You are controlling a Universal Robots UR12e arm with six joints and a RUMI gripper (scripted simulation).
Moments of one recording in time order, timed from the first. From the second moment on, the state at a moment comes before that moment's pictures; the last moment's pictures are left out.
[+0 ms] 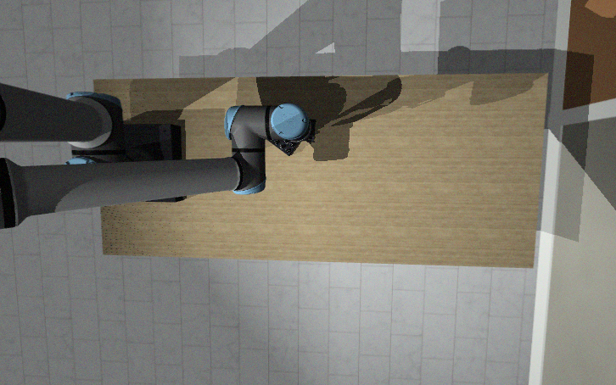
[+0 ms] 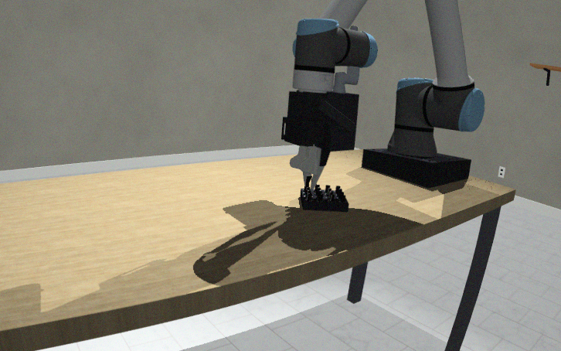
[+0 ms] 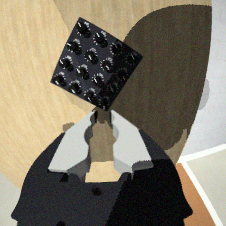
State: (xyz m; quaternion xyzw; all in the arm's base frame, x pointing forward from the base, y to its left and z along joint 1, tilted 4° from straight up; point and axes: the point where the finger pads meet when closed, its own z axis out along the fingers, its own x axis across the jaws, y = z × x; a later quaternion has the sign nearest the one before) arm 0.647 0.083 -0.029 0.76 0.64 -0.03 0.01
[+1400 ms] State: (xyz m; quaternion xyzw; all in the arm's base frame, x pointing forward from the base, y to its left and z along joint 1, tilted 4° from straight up) arm 0.647 0.083 -0.037 0.76 0.64 -0.03 0.01
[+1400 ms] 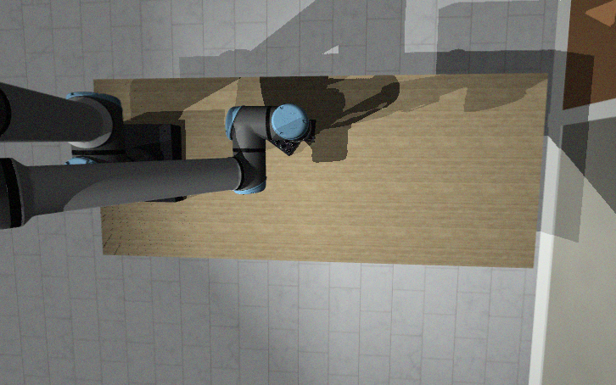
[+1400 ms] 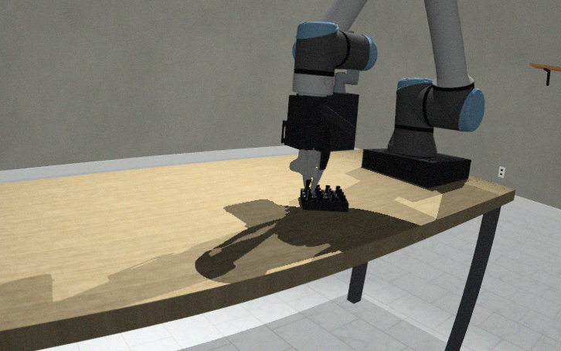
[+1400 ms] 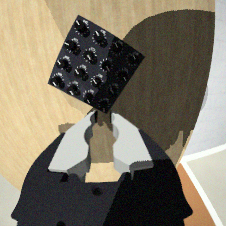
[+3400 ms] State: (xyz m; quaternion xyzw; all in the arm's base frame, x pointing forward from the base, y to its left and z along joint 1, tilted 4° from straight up) arm 0.642 0.084 -0.037 0.76 0.64 -0.03 0.01
